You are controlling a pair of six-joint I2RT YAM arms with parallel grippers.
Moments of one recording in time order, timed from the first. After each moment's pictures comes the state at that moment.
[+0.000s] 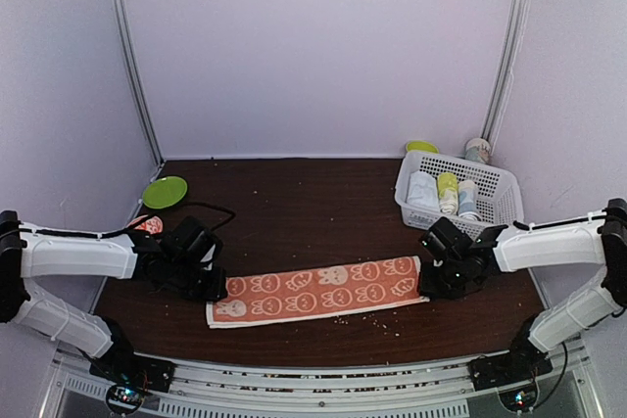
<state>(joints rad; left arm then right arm) -0.75 1.28 0.59 -0.42 0.00 -0.69 0.71 1.38 0.61 -0.44 0.14 0.89</state>
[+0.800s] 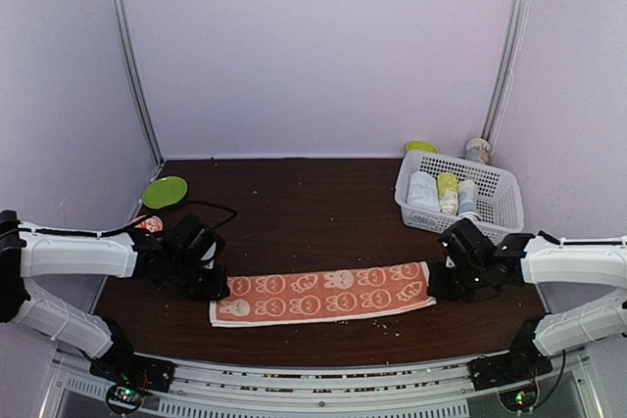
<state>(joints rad) -0.75 1.29 0.61 -0.42 0.01 -0.67 0.71 1.15 0.53 -0.47 0.09 0.92</state>
